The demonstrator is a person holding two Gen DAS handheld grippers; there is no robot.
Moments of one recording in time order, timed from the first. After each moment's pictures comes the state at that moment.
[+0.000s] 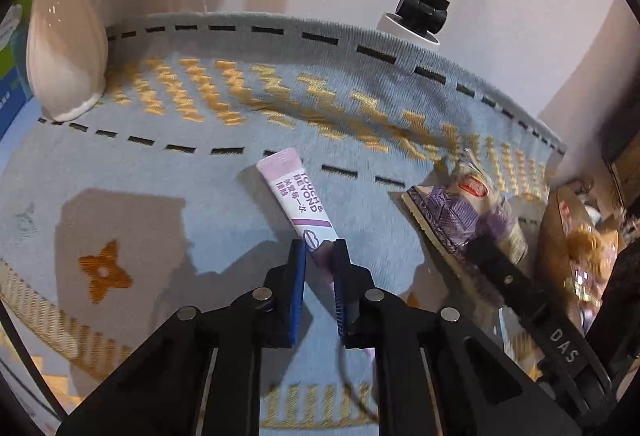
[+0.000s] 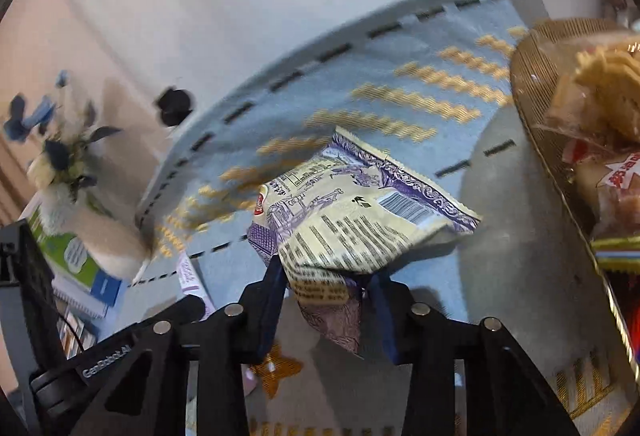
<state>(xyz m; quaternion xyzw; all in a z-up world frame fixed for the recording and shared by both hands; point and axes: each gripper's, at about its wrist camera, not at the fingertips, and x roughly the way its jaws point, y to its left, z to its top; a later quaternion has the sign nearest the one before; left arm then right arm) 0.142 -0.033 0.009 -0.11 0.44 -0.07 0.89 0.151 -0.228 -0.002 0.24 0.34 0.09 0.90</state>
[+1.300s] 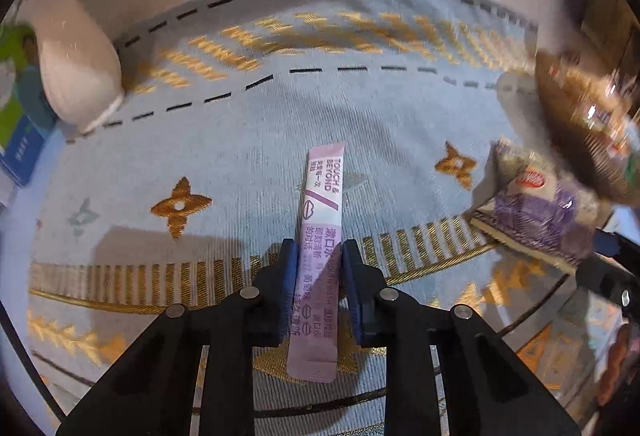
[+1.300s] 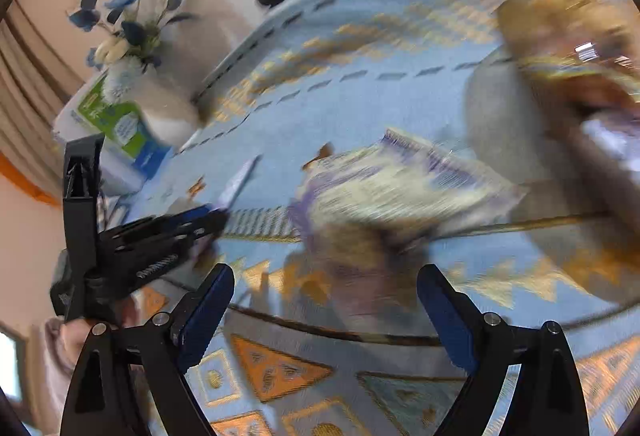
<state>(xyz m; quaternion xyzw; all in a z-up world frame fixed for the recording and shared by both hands) 0.089 -0.003 0.005 0.04 0.48 -0.12 0.87 0.040 -0.233 -0.001 0.18 0.42 0.16 0.87</state>
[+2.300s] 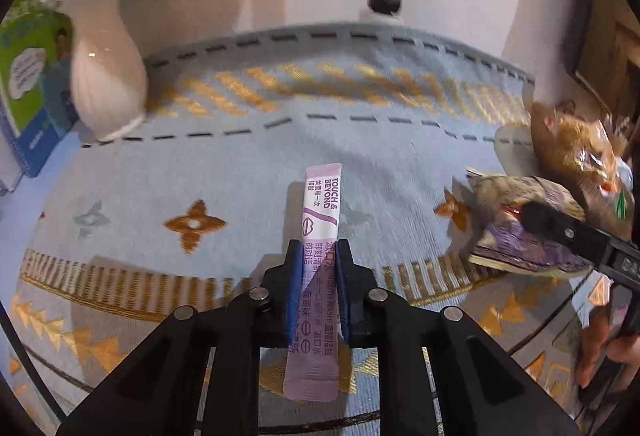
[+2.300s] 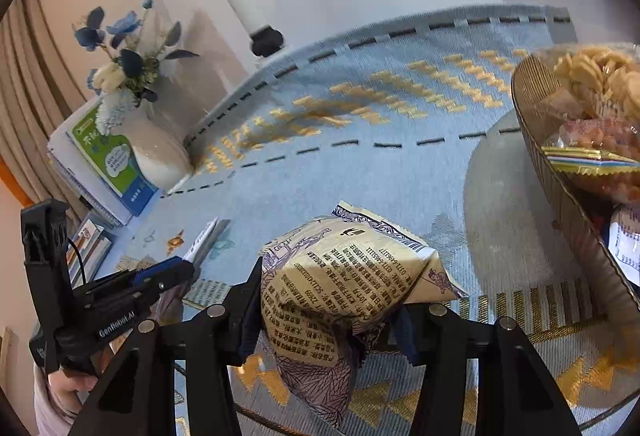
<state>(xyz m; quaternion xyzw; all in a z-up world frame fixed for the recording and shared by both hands) 0.072 0.004 0.009 0.00 0.38 -0.10 0.92 0.078 -0.234 -0.002 0.16 0.34 0.19 0.91</state>
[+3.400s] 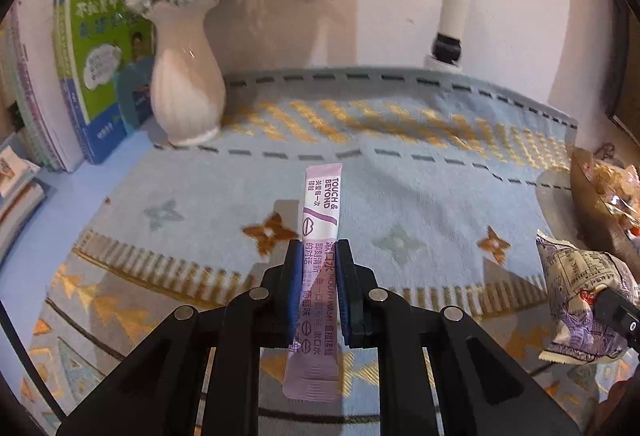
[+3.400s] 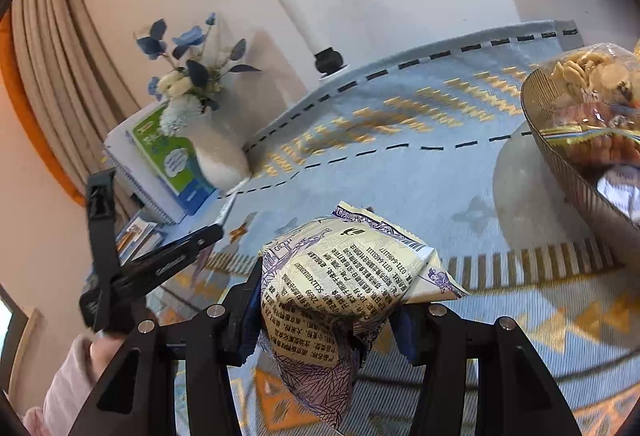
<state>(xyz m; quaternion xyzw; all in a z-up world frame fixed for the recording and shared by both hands) 0.055 0.022 0.024 -0.02 0.34 0.00 0.94 0.020 -0.230 0.004 0.19 0.30 0.26 0.90</state>
